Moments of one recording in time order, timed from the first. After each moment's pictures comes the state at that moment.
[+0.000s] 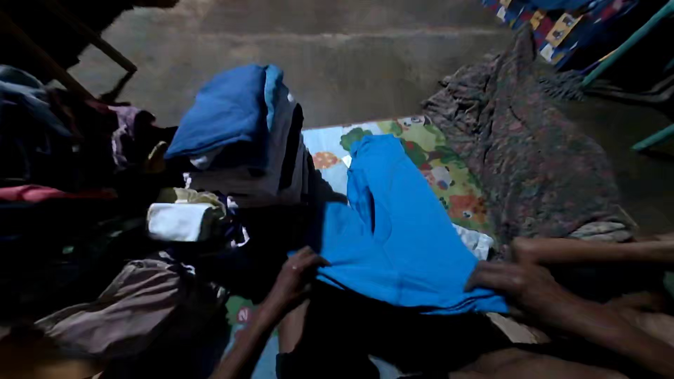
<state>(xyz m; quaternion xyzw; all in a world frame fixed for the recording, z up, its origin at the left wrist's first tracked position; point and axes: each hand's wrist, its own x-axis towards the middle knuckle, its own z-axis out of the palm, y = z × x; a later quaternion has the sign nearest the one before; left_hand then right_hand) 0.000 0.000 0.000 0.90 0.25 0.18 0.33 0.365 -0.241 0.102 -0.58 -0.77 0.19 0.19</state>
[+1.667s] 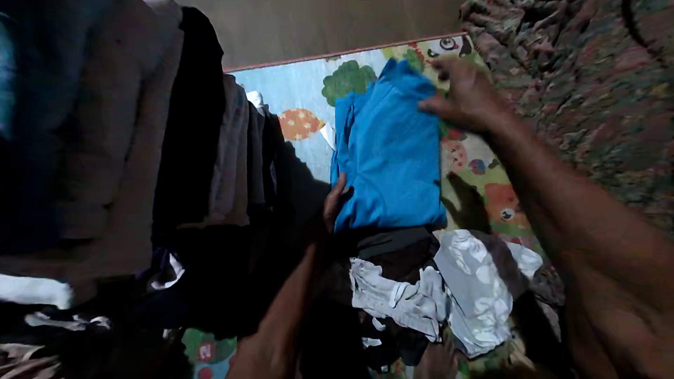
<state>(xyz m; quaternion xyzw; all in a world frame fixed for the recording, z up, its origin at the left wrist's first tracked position) 0.213 0.145 -0.148 0.43 0.41 0.13 0.79 0.522 0.129 -0.013 -0.78 -0.56 0.21 0.16</state>
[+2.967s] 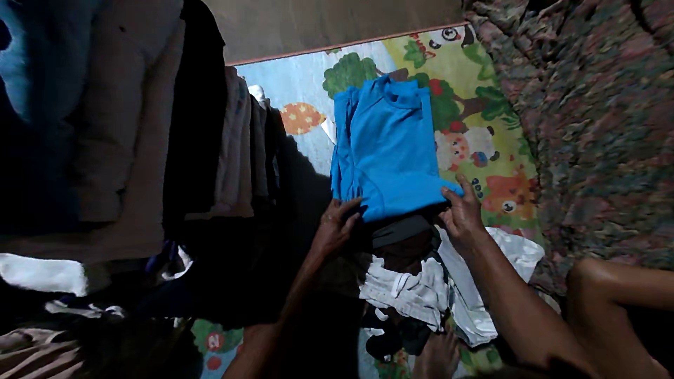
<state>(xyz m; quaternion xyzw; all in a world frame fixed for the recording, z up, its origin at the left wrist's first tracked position) 0.189 0.102 -0.116 0.77 0.41 0.08 0.48 0.436 -0.023 -0.143 -0.69 0.00 0.40 0.60</state>
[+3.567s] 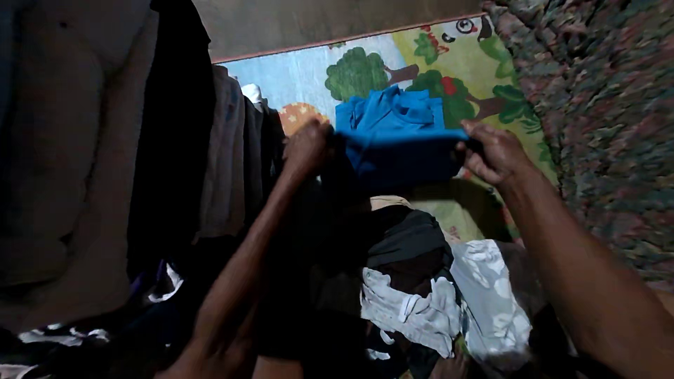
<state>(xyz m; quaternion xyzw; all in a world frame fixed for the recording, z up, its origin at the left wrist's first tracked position) 0.258 0.250 -0.059 0.87 0.41 -0.05 0.28 0.518 0.077 -0.095 -0.66 -0.13 0.48 0.56</state>
